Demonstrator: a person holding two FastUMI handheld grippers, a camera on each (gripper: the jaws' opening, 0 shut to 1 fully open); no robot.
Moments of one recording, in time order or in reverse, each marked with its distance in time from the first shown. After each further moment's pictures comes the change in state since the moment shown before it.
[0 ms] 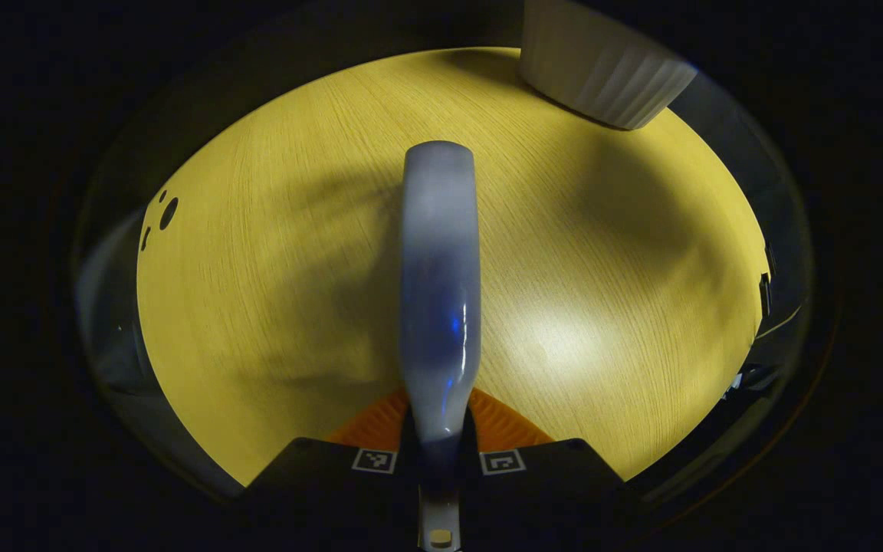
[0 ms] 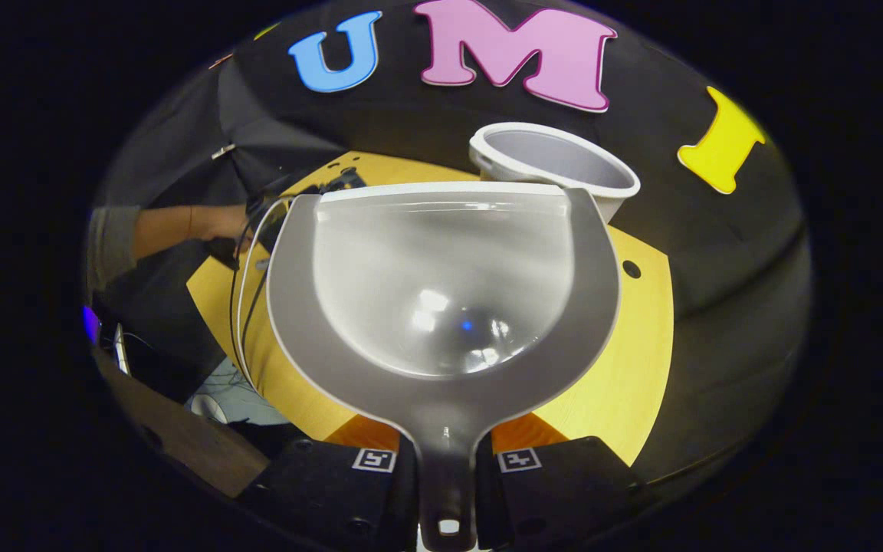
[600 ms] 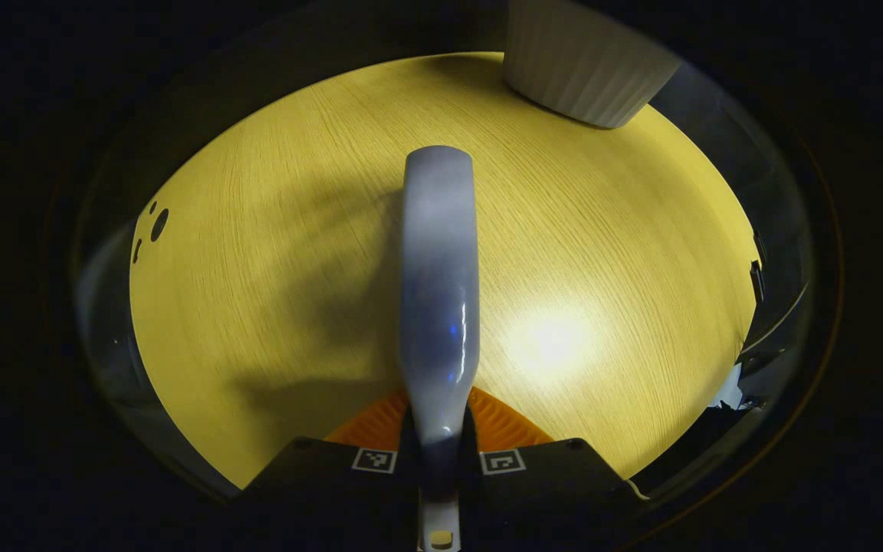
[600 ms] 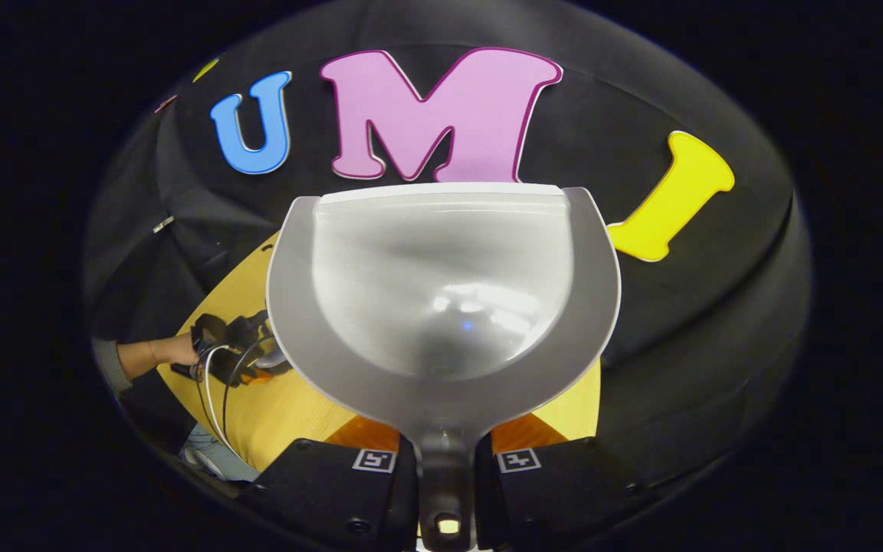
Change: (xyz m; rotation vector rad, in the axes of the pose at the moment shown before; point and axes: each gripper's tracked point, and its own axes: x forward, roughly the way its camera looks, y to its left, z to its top) left arm -0.003 0.004 -0.001 0.046 -0.040 -0.041; right arm -0.051 -0.010 0.089 0.111 -0.180 -0.177
